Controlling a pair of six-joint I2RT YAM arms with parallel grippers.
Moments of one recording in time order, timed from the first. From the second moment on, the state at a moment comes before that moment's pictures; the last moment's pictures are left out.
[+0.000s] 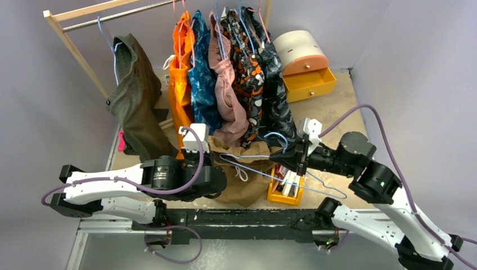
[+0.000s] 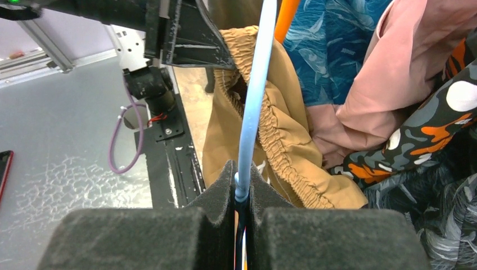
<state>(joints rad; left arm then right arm) -1.51 1.12 1.31 -1.22 -1.06 -1.20 0.84 0.66 1.08 -0.57 -0.39 0.03</state>
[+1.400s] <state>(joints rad) -1.51 1.23 1.79 -0.71 -0.78 -0.78 0.84 0.68 0.91 0.24 -0.36 0.25</state>
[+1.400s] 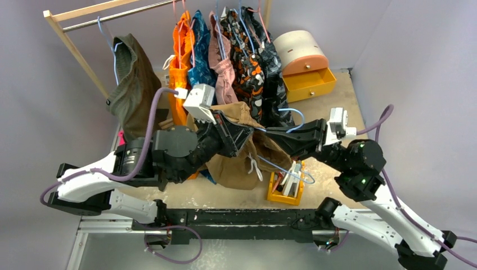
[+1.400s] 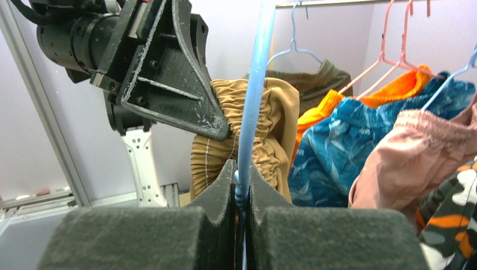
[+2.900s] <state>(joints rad) -1.51 1.31 1.69 -0.65 -0.85 -0.67 0.83 0.67 0.75 0.31 -0.35 0.31</state>
